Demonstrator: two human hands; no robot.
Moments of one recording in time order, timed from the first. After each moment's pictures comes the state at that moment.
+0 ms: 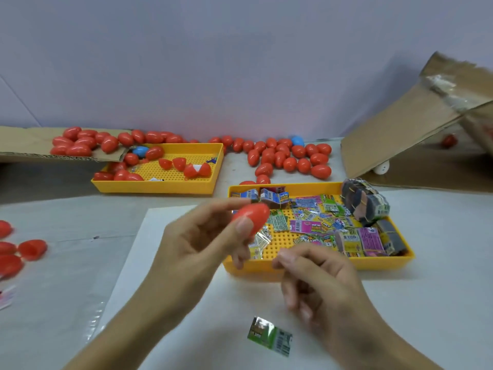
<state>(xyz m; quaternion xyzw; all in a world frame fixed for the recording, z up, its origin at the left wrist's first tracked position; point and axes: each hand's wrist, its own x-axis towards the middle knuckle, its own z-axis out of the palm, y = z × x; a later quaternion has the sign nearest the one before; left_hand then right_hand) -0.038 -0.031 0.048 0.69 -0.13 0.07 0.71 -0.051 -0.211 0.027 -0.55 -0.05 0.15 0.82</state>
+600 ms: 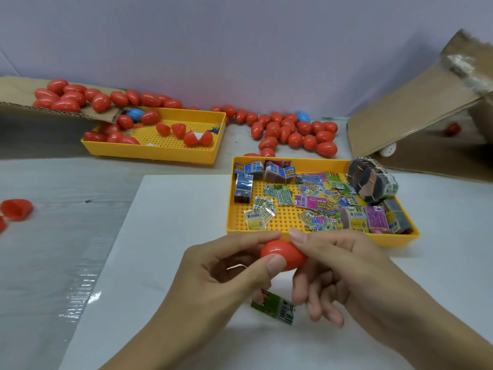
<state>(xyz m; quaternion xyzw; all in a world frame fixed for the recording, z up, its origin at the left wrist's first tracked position) -0.081 -0.039 0.017 0.68 -0.09 -0.02 0.73 -0.053 -0.226 0.044 -0.63 -0.06 0.27 0.72</state>
